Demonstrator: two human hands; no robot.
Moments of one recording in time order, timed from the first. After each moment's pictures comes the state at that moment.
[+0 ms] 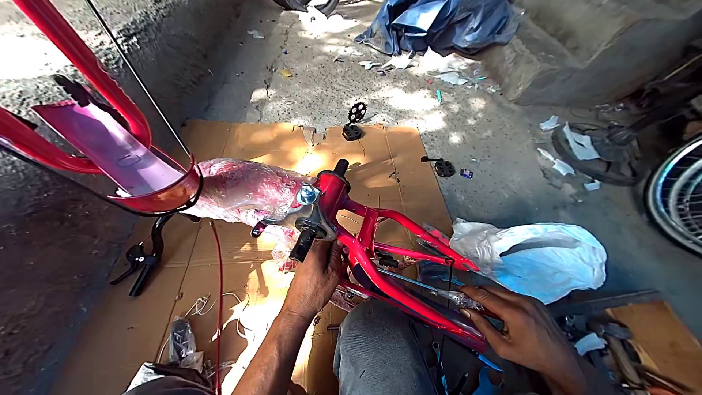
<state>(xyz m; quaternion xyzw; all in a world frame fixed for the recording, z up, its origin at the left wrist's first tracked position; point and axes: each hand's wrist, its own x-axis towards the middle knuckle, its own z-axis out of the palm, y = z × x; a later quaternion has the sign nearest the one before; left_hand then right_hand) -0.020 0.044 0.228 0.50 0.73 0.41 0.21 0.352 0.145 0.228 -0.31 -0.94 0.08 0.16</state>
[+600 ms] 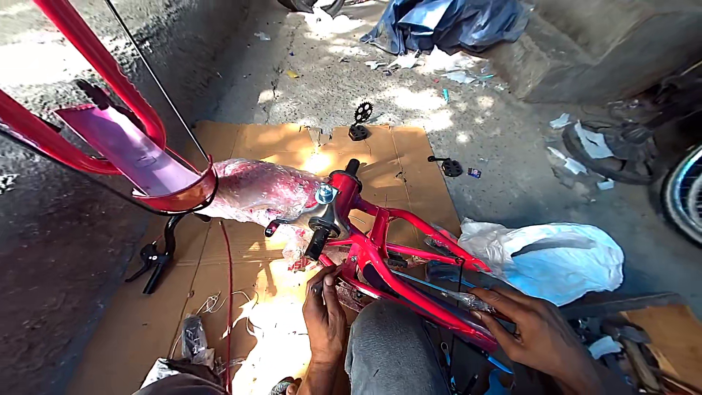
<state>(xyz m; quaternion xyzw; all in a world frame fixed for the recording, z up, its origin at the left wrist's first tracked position) 0.029 0.001 0.152 0.35 0.63 0.69 0.08 0.354 0.143 0.224 -0.30 -0.94 0.07 0.16</state>
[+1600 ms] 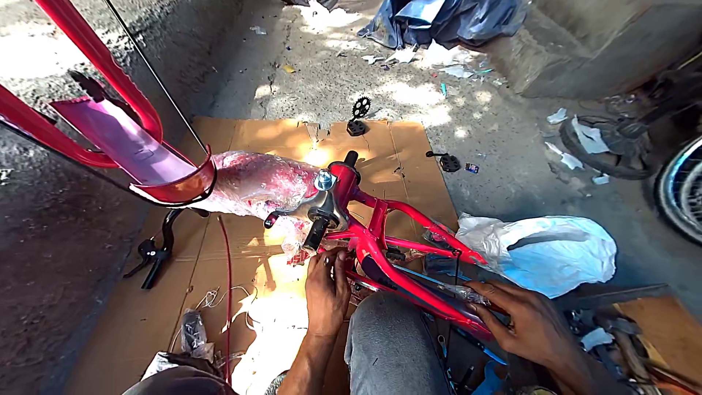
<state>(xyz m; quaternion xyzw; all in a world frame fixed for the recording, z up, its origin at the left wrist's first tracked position) 0.014 0.014 0.171 0.44 0.73 0.52 0.05 0.353 0.137 0.223 -0.31 -0.93 0.08 0.16</state>
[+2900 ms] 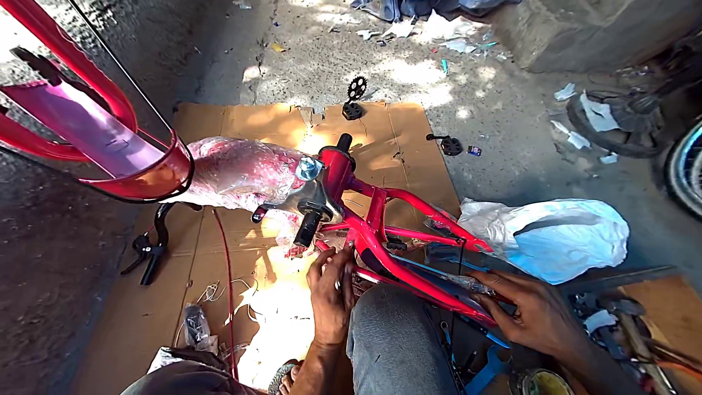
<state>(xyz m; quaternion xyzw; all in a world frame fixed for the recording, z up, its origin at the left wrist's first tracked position) 0.029 0.002 0.139 0.48 0.71 0.52 0.00 0.354 0.138 0.218 -0.32 -0.93 0.10 0.16</state>
